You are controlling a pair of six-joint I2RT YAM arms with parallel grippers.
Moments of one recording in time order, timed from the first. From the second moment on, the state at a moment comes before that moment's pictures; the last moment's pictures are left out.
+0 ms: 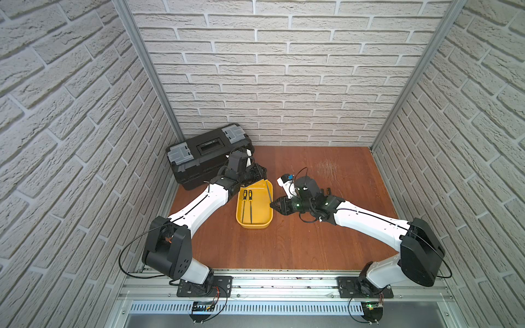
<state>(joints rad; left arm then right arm) -0.43 1.49 1.12 -0.17 0.28 -0.77 0.73 1.49 1.01 -0.18 -0.33 0.54</state>
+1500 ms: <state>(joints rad) -0.43 1.47 1.12 -0.18 0.28 -0.77 0.74 1.52 1.06 -0.23 -0.24 0.51</state>
